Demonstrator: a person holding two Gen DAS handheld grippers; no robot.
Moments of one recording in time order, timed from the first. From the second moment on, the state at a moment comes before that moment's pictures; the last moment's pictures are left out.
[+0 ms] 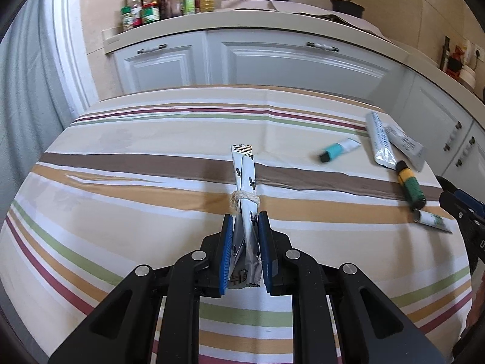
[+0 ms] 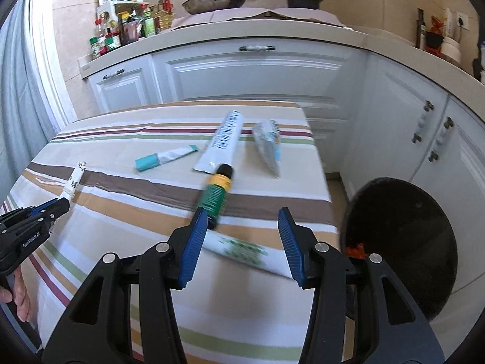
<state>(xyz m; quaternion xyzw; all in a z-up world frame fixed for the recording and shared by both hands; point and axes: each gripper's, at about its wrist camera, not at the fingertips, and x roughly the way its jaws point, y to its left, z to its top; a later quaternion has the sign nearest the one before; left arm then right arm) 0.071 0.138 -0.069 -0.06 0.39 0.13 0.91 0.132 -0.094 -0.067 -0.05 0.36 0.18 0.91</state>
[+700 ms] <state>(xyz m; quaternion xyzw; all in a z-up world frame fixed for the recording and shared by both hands) 0.056 0.225 -0.071 -0.09 0.38 0.21 0.90 0.172 -0.050 -0.093 -0.07 0.43 0.16 0.89</state>
